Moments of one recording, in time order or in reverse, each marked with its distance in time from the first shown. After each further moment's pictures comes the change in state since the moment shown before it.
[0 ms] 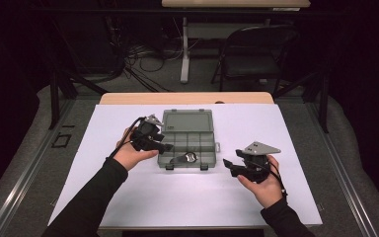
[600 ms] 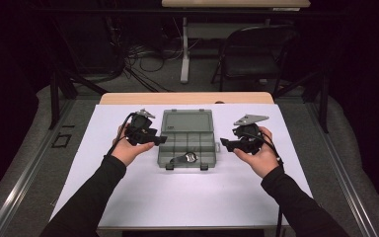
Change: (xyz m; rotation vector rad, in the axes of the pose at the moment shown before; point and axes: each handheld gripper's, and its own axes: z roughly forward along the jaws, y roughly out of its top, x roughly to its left) left arm 0.024 -0.002 -0.002 -0.043 0.051 -0.136; right arm -0.025 0.066 0.029 0.114 -0.025 -0.055
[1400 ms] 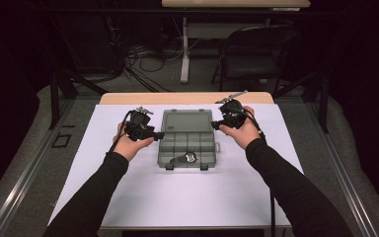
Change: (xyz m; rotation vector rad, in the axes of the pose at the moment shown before) left arm 0.017 0.003 0.014 0.002 0.049 -0.075; right arm -0.019 0.057 0.059 0.144 -0.030 0.077
